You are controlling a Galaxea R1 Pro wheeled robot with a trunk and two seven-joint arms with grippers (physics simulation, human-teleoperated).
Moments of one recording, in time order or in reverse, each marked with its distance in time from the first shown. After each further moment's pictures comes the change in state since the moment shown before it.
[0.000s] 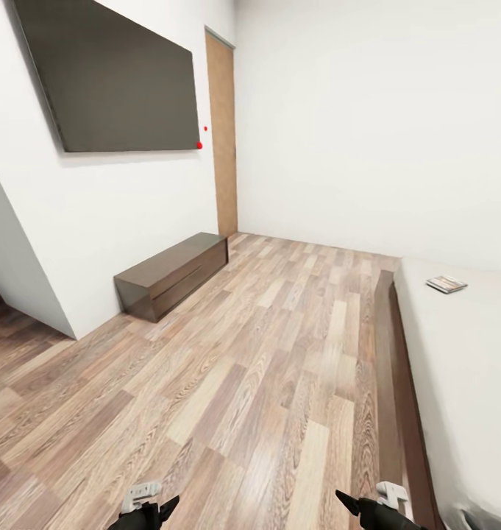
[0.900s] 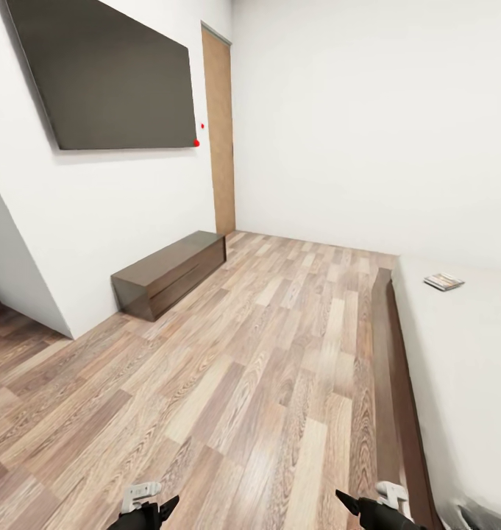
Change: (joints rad) left arm 0.000 0.000 0.002 0.000 0.003 0.000 -0.001; right arm 0.000 0.000 0.000 0.000 -0.001 0.000 0.000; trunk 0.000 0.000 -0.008
